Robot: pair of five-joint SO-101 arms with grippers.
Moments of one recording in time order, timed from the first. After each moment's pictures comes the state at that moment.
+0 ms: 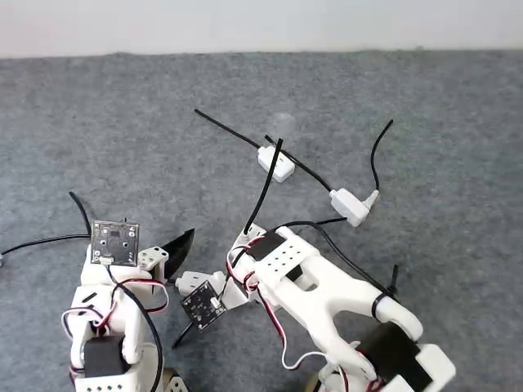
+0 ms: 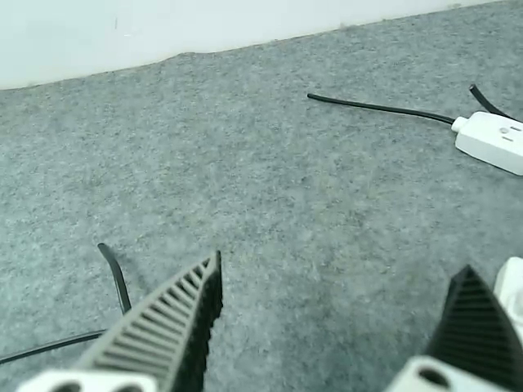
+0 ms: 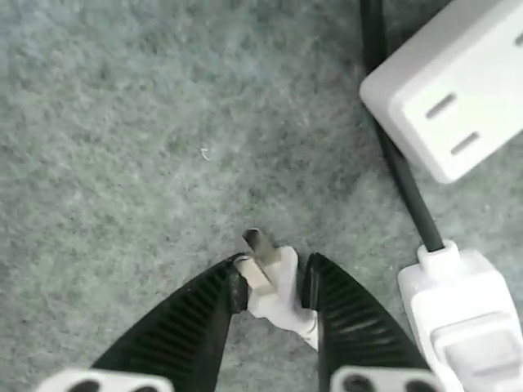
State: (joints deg) left arm -10.0 -103.3 88.8 56.5 -3.3; right arm -43.6 -8.0 45.1 58.6 84.9
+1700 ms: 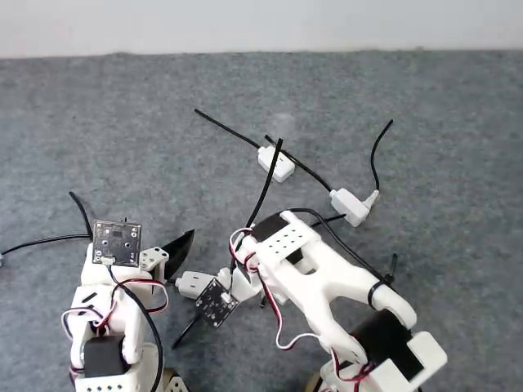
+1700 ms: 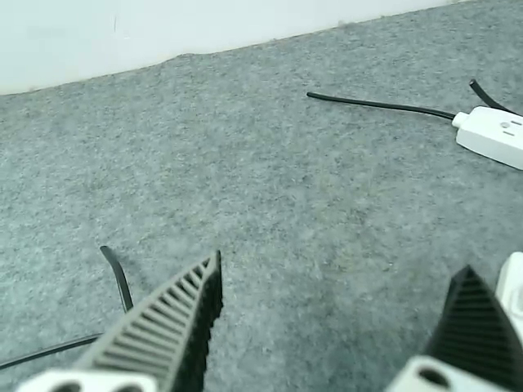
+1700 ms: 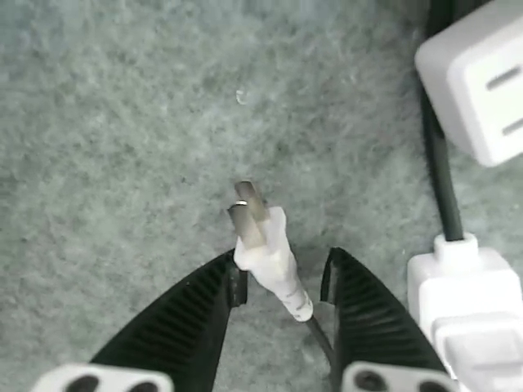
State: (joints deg) left arm -10.0 -103.3 88.8 56.5 -4.5; right arm -39.4 -3.3 38.7 64.9 98.1
